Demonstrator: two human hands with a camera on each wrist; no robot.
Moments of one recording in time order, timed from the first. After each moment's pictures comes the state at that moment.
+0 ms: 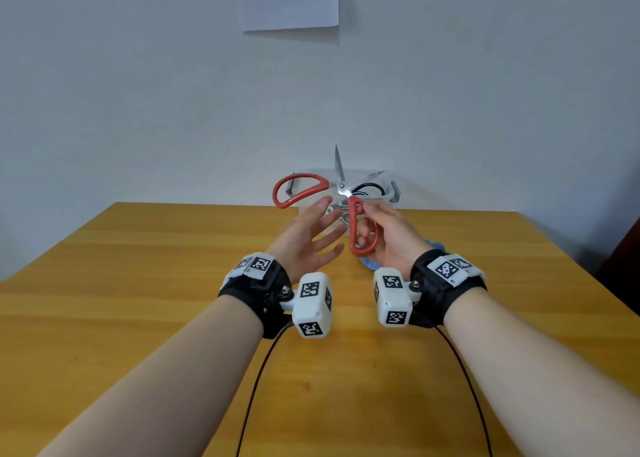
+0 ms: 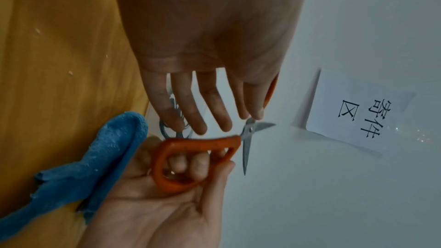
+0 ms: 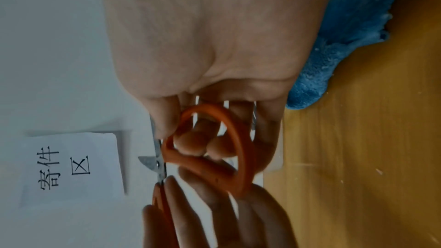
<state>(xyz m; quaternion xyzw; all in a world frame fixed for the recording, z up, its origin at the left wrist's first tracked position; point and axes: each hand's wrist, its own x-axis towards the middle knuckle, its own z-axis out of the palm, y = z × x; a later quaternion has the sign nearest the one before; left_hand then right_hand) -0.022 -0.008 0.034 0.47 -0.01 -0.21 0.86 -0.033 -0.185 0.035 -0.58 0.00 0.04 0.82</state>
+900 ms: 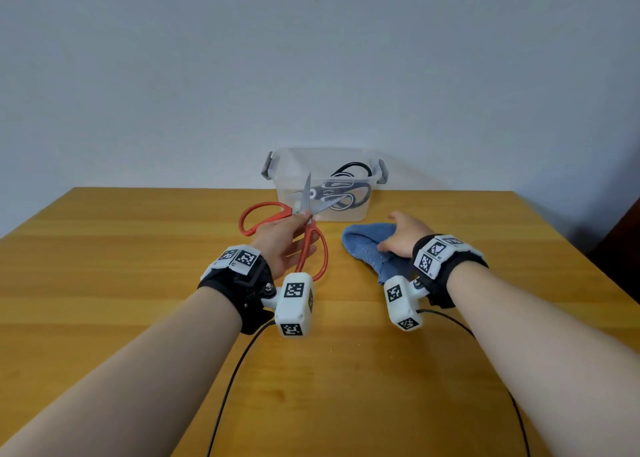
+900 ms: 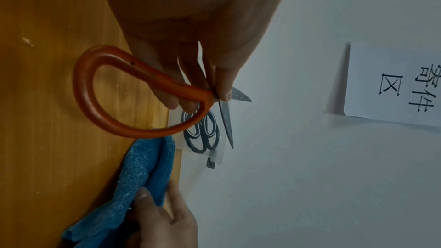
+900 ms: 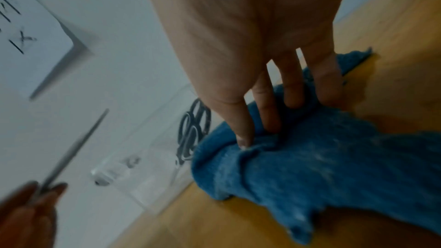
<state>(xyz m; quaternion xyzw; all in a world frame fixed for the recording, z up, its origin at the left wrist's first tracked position) 0.023 -0.021 -0.010 0.59 0.11 -0.14 0.79 0.020 -0.262 -0.013 -0.96 0.14 0.06 0.23</state>
